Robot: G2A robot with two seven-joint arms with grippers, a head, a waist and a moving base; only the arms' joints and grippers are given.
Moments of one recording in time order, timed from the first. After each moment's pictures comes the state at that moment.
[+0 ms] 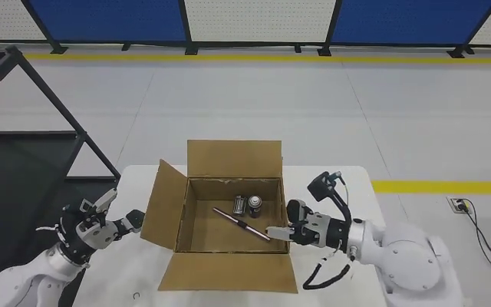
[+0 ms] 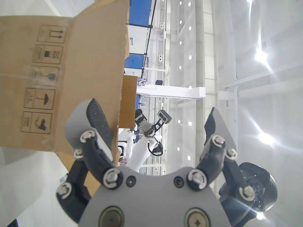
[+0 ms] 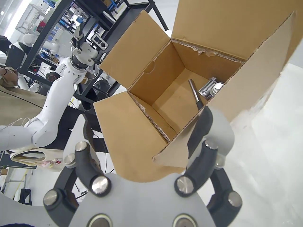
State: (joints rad) left arm 1.23 -1.07 -1.83 -1.64 -0.67 0.15 -0.93; right arm -0.96 -1.30 1.41 -1.91 -0.38 -0.22 1.13
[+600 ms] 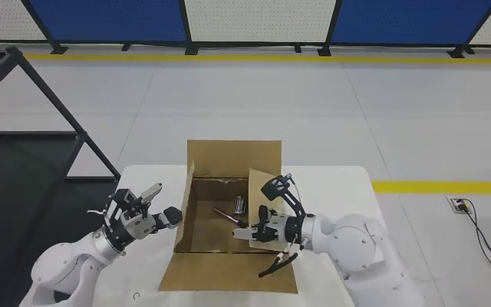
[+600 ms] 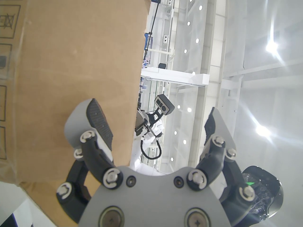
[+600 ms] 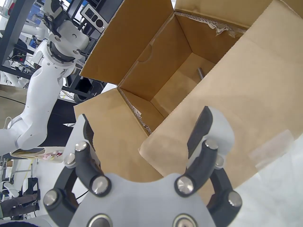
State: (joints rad) left arm 1.09 -1.08 -1.60 -1.58 -0.64 0.19 -0.89; right arm -0.80 -1.32 1.14 -1.68 -0.48 -0.14 1.04
